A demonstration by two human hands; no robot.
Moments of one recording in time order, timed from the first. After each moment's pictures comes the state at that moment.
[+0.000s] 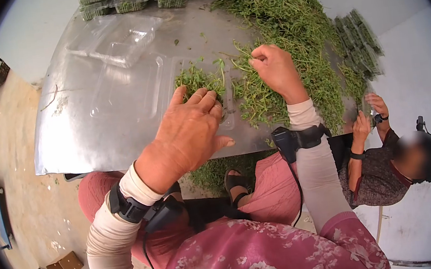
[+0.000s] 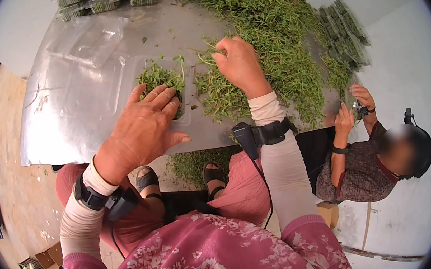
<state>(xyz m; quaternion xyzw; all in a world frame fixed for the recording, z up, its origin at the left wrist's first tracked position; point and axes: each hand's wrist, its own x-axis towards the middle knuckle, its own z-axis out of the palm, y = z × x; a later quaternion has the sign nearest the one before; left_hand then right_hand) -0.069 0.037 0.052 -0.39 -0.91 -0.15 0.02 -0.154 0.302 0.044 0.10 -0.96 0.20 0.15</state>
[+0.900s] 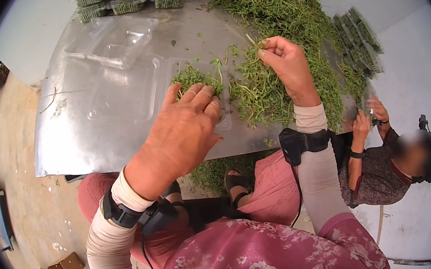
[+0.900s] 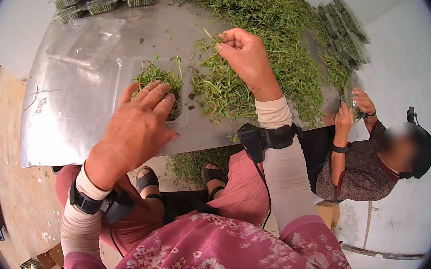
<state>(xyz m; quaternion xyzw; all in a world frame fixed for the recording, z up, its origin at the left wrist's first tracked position) -0.067 0.031 0.055 -0.40 -0.89 -0.18 0.09 -0.136 0.295 0.075 0.06 -0.82 0.56 0.10</state>
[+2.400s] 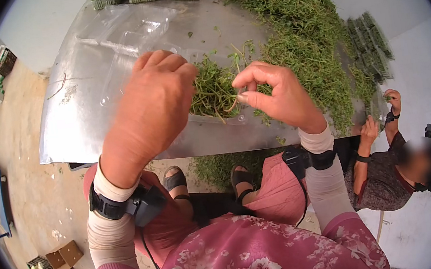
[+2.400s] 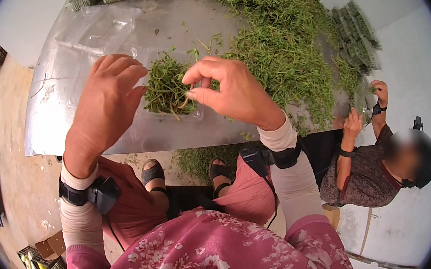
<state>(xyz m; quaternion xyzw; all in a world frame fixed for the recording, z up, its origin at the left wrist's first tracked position) -0.088 -0.015 0.082 -0.32 -0.91 -0.22 0.17 -0.087 0.235 0.093 0.25 -0.89 0.39 -0.02</state>
